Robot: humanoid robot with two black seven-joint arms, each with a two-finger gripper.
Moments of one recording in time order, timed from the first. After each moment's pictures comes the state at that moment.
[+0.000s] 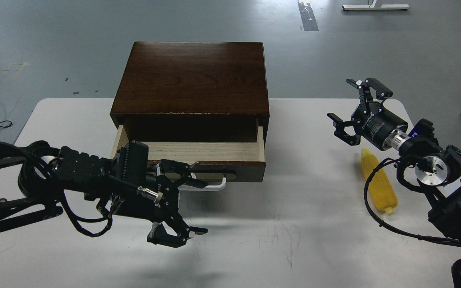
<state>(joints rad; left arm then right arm) -1.05 0.83 -0.04 -1.76 2.18 -0.11 -0.49 0.55 -0.32 1.12 0.80 -0.43 0.49 -0.07</state>
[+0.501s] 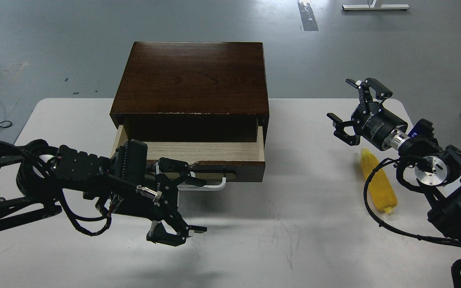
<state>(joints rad) -1.06 0.84 -0.04 -1.76 2.18 -0.11 -0.49 0.55 -0.32 1.12 0.80 -0.43 0.49 -0.07</state>
